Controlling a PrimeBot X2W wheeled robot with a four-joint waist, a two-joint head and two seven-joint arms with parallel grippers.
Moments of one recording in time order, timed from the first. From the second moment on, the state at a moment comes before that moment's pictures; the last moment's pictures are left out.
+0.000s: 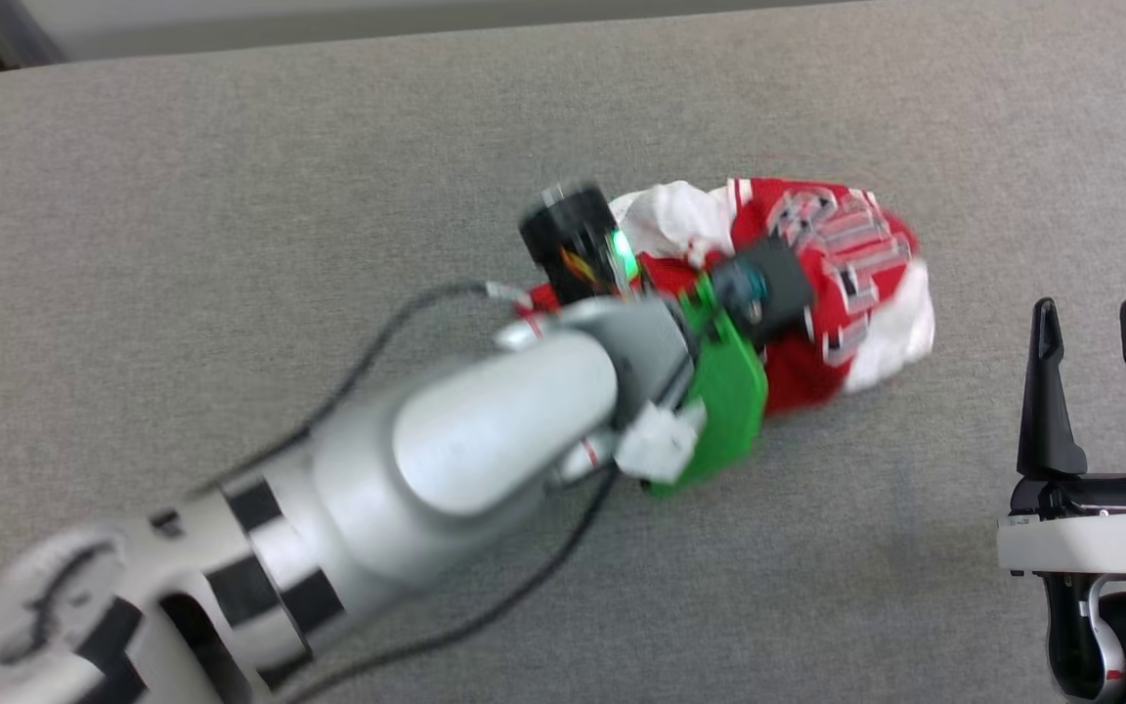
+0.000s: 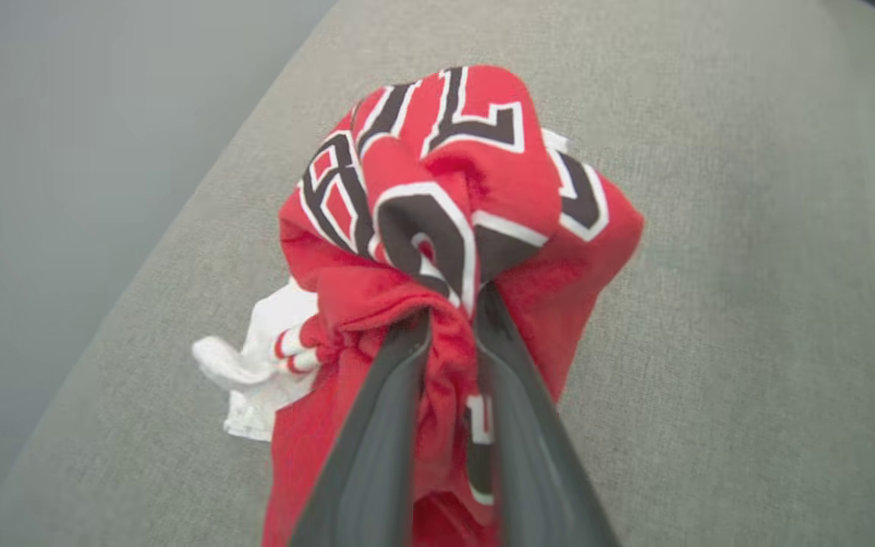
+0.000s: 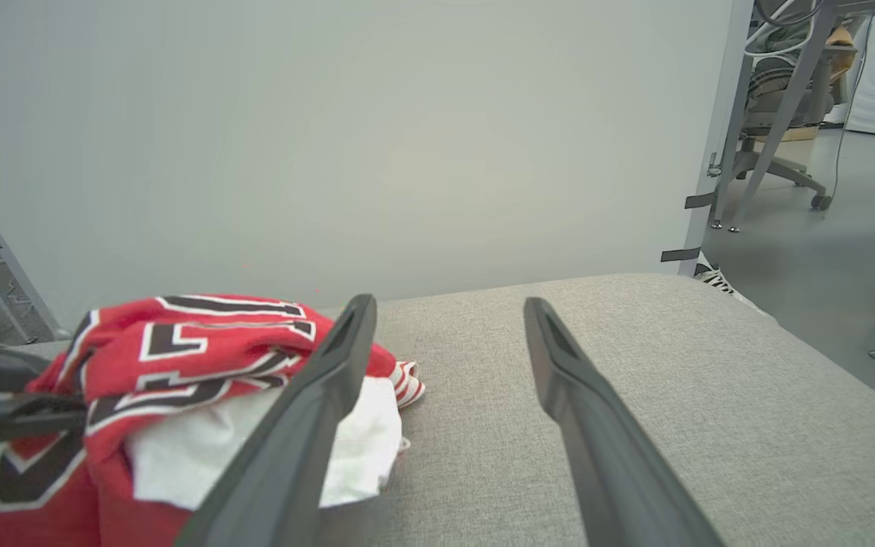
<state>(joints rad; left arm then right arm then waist) -1.14 0.22 -1.28 0.37 -0.72 -0.13 0.26 -0.07 -0.05 -0.12 -0.13 0.22 0.13 -0.26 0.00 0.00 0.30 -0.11</state>
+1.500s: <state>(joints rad) -0.64 0.29 -0.76 0.32 -0.55 0.19 -0.26 0.03 -0.05 -0.13 -0.10 0.20 0.13 -0.26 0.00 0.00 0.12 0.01</state>
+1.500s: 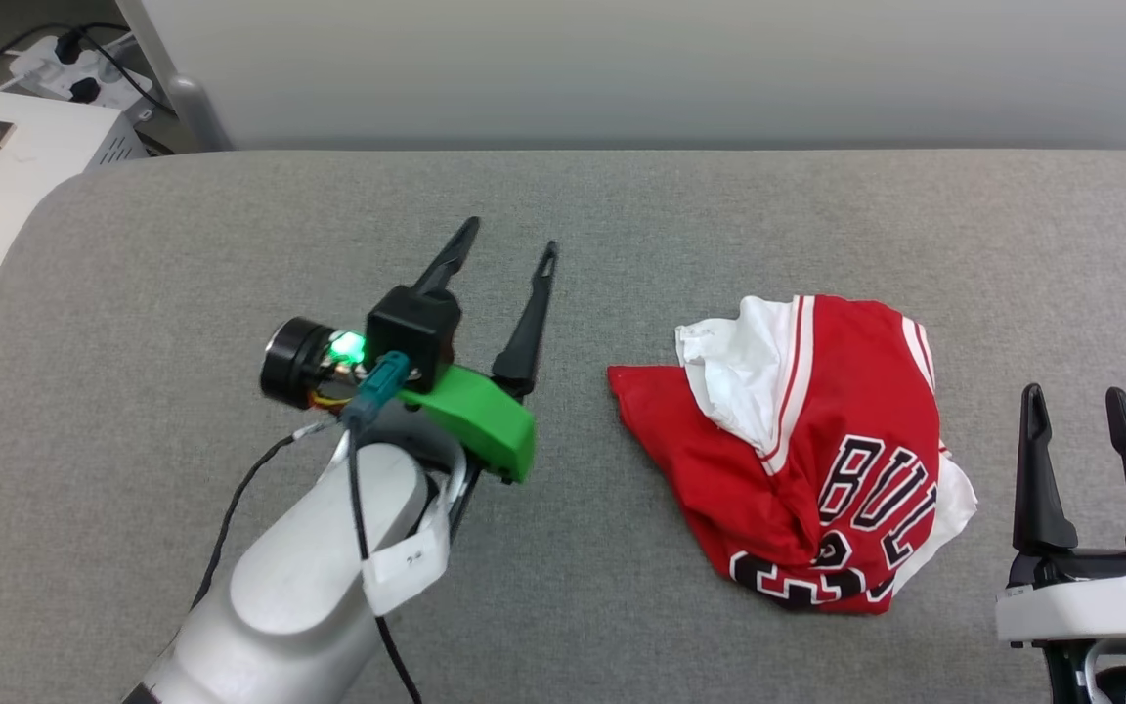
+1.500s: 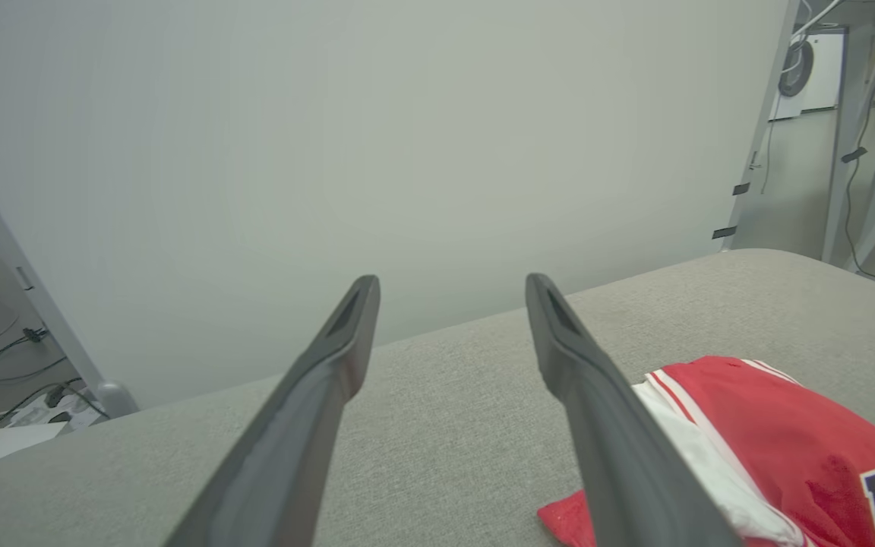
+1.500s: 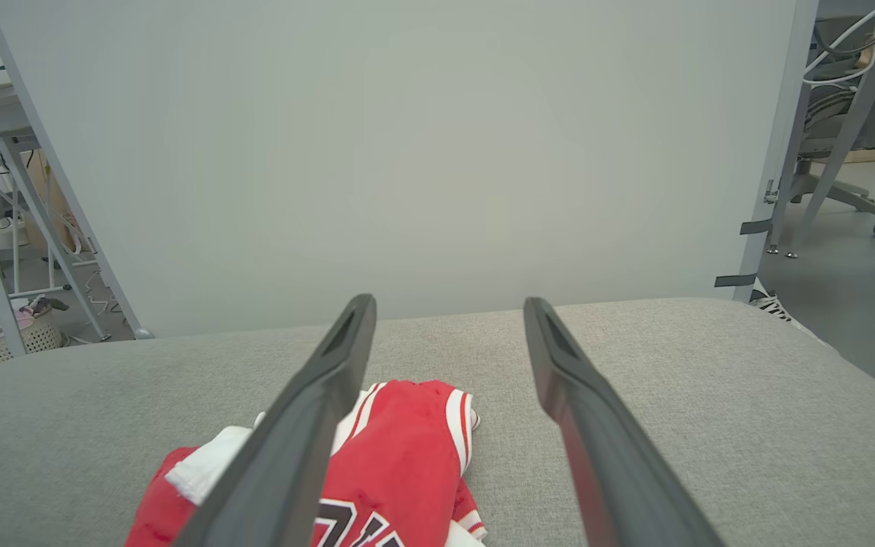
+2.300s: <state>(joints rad) -0.07 0.17 -0.20 0.11 -0.25 0.10 -0.26 0.11 -0.05 -0.12 -0.08 0.18 0.13 -0.26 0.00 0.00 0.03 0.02</state>
